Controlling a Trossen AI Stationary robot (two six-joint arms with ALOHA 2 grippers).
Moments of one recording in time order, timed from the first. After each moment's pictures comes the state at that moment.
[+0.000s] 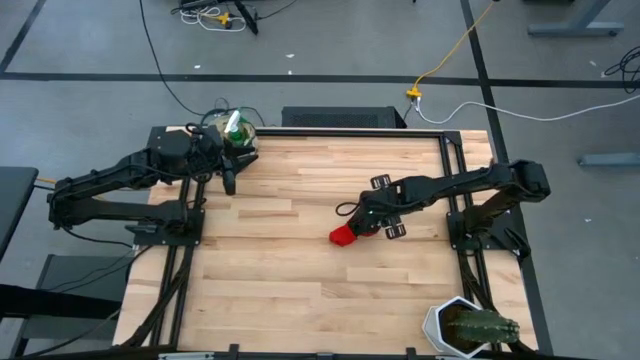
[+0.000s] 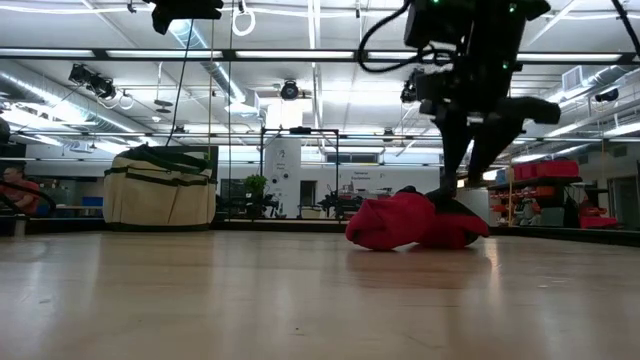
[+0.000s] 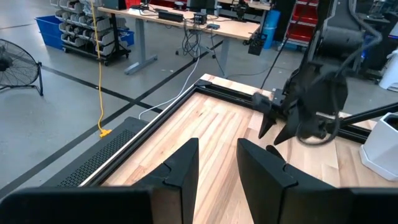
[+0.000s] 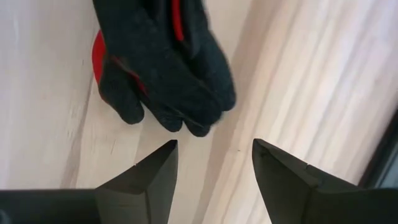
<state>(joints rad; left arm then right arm) 0.24 0.74 0.93 -0.40 -0.18 -0.15 0.02 1.53 1.06 -0.92 0.27 -0.32</state>
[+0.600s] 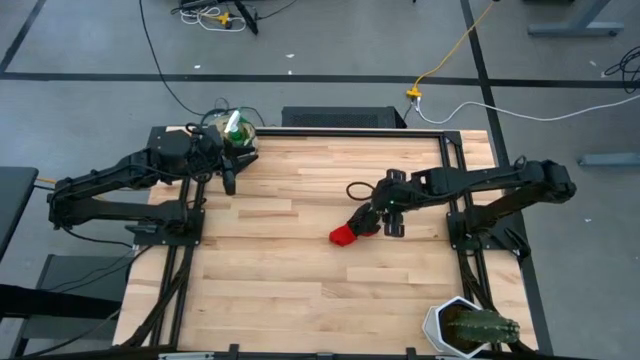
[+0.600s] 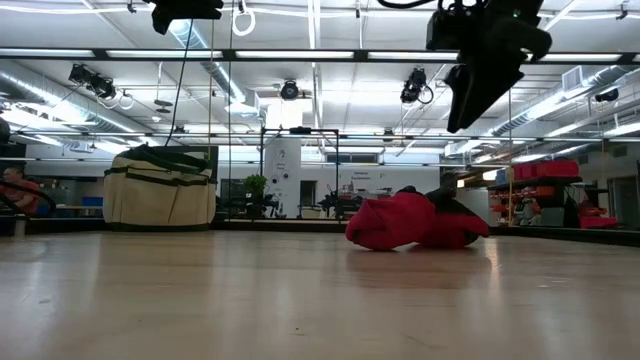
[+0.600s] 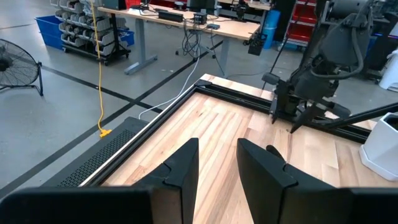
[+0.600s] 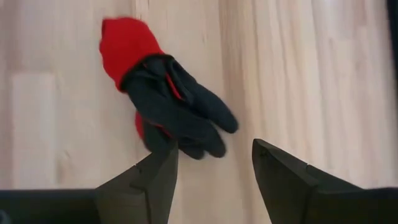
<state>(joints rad) 0.24 0.74 0.93 -0.40 -0.18 -0.15 0.02 1.32 1.06 -0.88 0.17 0.02</state>
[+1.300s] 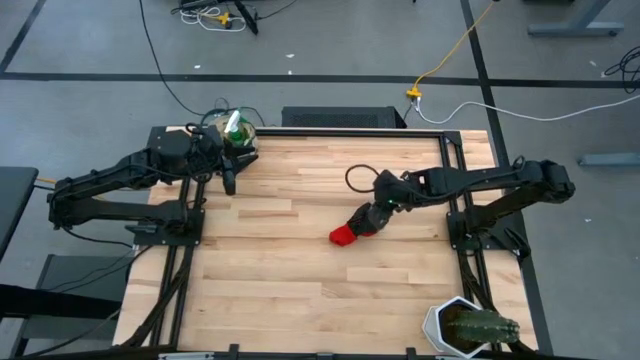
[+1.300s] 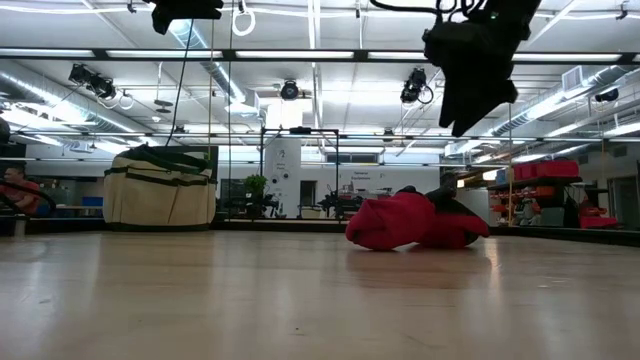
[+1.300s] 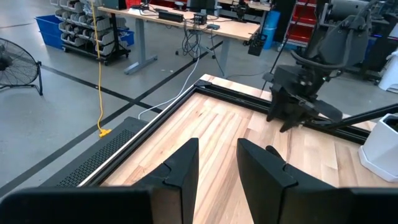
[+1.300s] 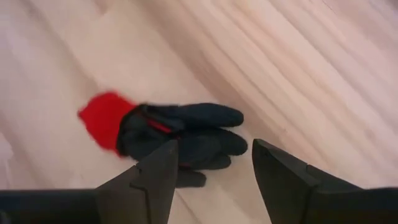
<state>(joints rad) 0.24 0.74 0.93 -0.40 -0.18 -0.15 0.02 1.33 1.06 -0.86 0.25 0.68</state>
